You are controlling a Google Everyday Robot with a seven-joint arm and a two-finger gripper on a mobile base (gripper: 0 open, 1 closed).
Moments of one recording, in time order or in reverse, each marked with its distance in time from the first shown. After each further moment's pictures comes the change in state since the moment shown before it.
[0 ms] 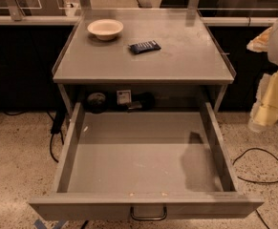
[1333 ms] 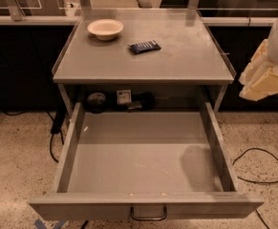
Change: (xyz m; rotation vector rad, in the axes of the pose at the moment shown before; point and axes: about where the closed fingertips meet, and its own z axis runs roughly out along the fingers) arm 0.000 0.000 0.000 0.000 0.000 0.000
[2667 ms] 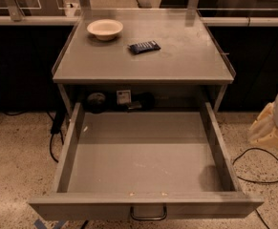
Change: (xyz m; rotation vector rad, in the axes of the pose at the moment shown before) arm 0.061 0.057 0.073 -0.028 0.010 0.015
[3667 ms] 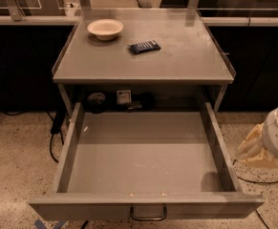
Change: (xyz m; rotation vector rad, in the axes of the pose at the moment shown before) arm 0.001 0.030 0.041 -0.077 -0.080 0.003
